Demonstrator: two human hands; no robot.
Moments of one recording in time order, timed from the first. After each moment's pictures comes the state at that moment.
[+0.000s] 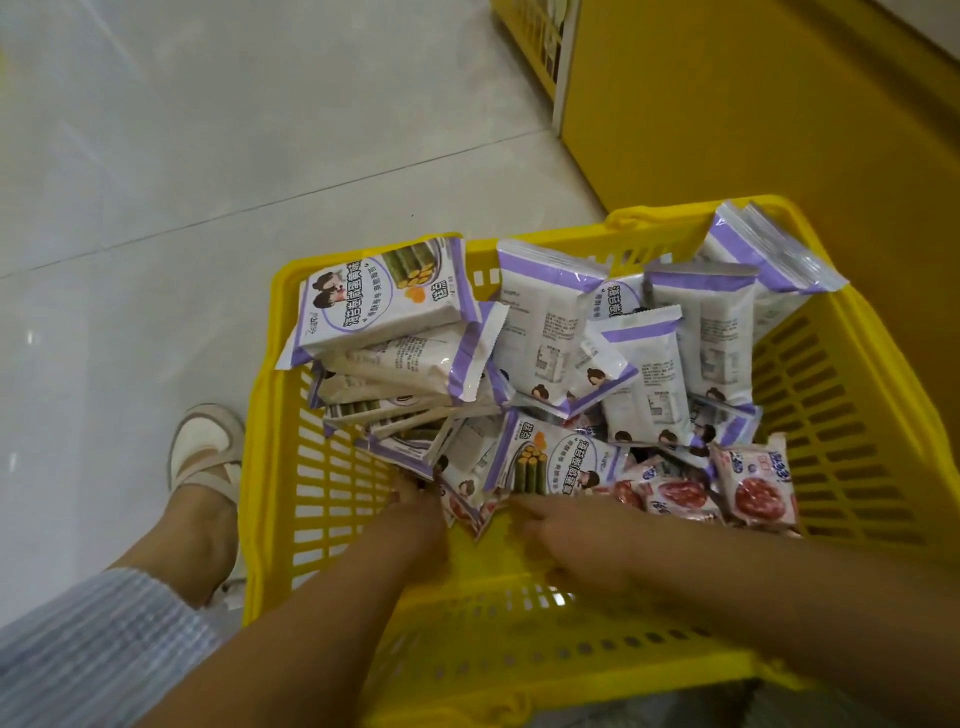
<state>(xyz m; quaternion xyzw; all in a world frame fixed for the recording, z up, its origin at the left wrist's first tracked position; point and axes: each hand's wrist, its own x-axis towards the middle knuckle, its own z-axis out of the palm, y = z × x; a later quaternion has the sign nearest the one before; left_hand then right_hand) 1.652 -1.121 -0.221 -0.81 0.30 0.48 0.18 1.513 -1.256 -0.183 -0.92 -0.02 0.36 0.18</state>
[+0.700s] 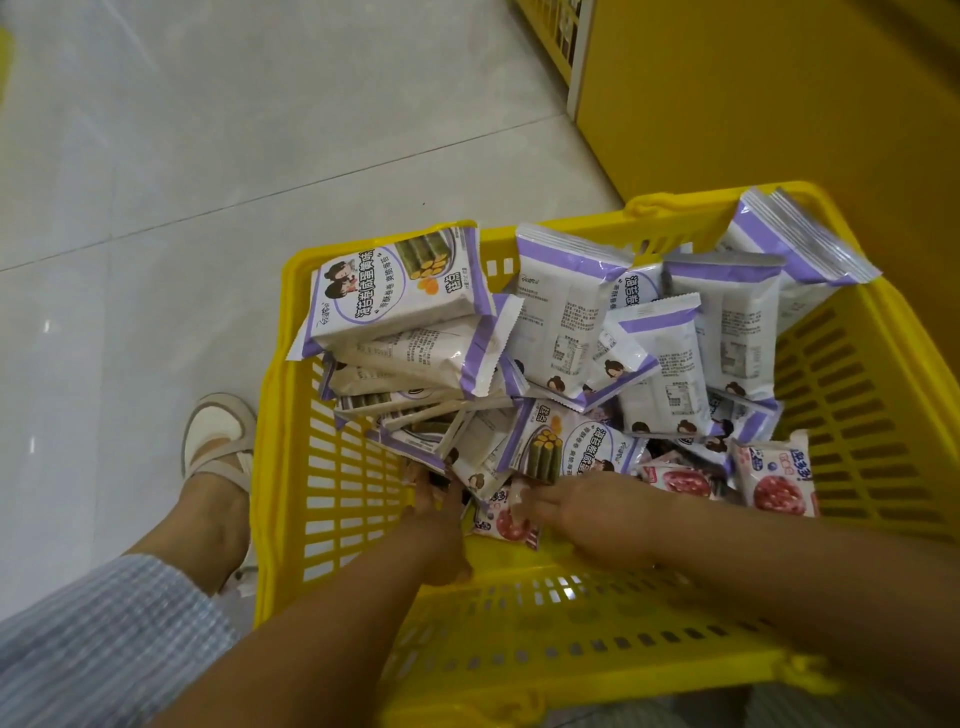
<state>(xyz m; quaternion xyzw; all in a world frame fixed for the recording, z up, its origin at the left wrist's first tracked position) 1.642 -1.118 -0.226 -0.76 0.35 0.51 0.18 1.516 -1.271 -0.206 -0.93 -0.06 0.34 0.12</state>
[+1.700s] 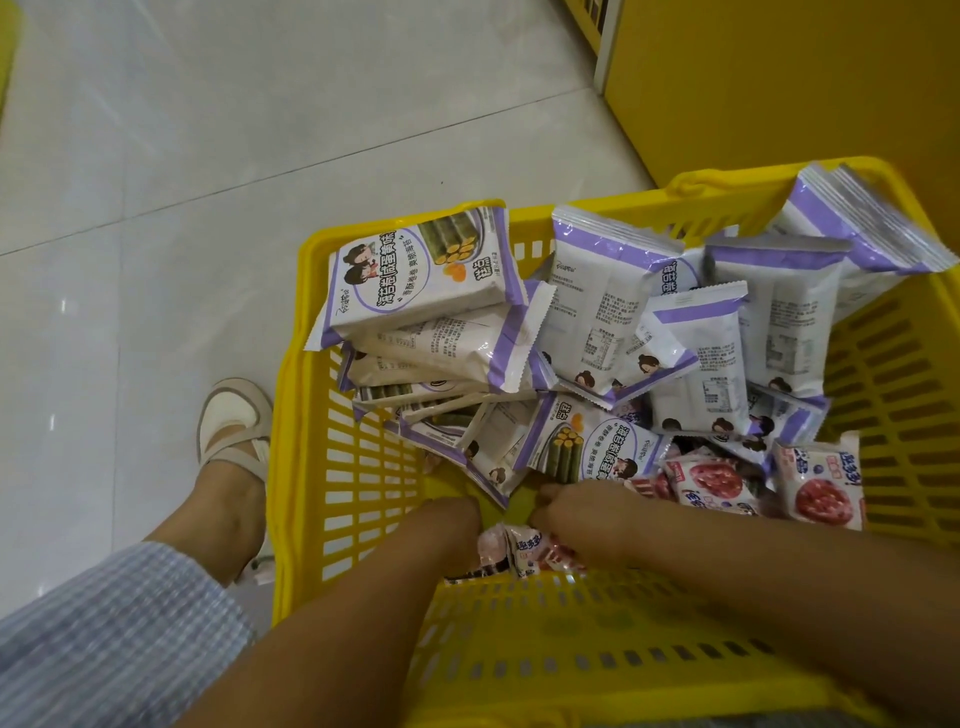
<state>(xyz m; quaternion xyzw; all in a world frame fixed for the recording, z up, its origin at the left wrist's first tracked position) 1.649 -1.111 -0.241 -0.78 0.39 0.47 0.18 1.538 -1.246 -0.230 -0.90 -0.04 0.41 0.13</state>
